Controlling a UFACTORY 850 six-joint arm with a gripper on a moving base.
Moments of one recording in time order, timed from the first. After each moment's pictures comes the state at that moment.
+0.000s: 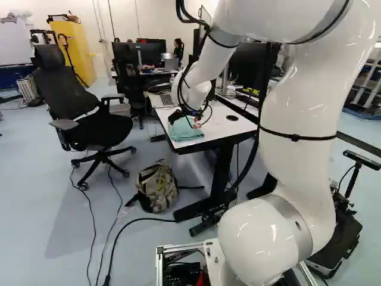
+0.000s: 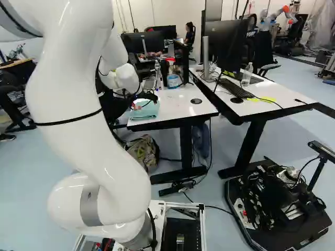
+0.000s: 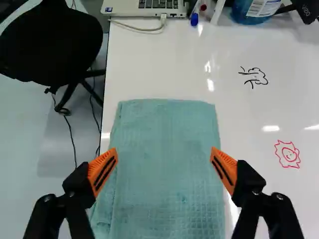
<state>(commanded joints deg) 10.3 -14.7 -51.9 0.0 0.3 0.0</state>
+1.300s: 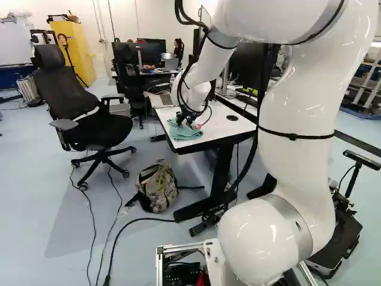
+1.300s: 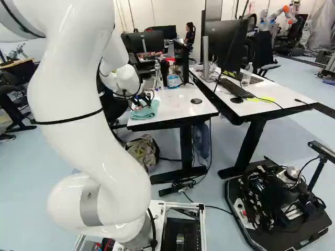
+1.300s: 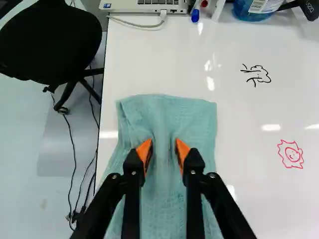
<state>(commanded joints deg) 10.3 -15.5 -52.1 0.0 0.3 0.0</state>
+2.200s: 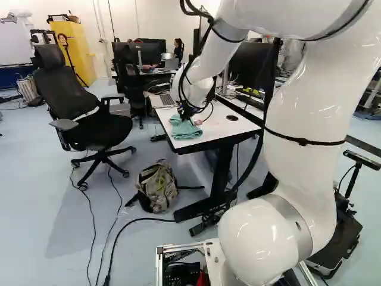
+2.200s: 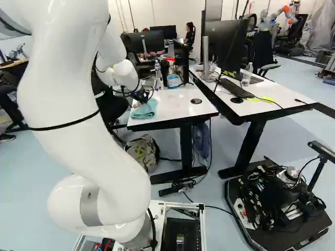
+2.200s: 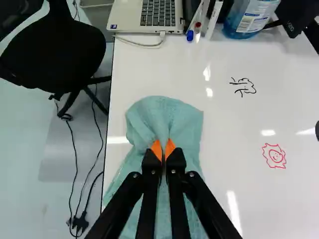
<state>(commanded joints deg) 9.7 -10.9 -50.9 0.0 0.3 0.0</state>
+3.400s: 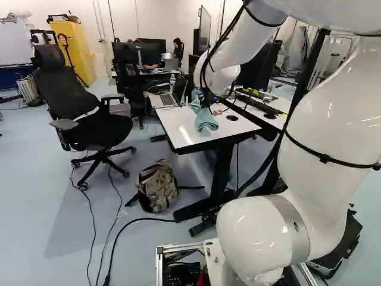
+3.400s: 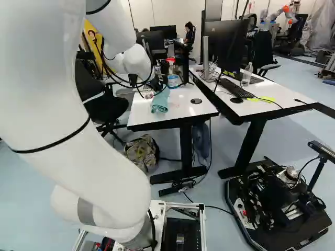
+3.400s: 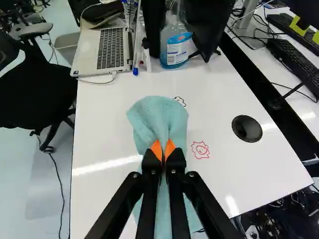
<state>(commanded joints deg) -1.2 -2.0 -48.7 0.0 0.3 0.0</state>
